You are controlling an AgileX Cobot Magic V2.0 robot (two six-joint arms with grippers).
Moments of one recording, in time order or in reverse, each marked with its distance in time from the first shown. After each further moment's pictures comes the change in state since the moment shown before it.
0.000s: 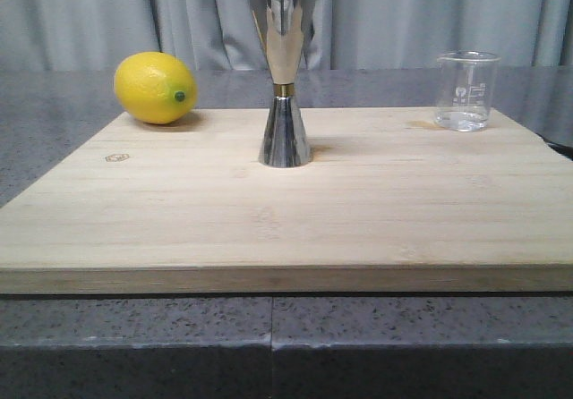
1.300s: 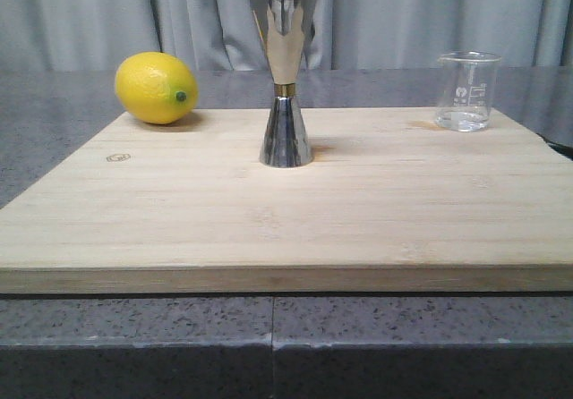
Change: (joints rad) left arm 0.401 -0.751 0.998 -0.103 -0.959 0.022; right arm 0.000 0.000 0.000 0.000 0.000 0.000
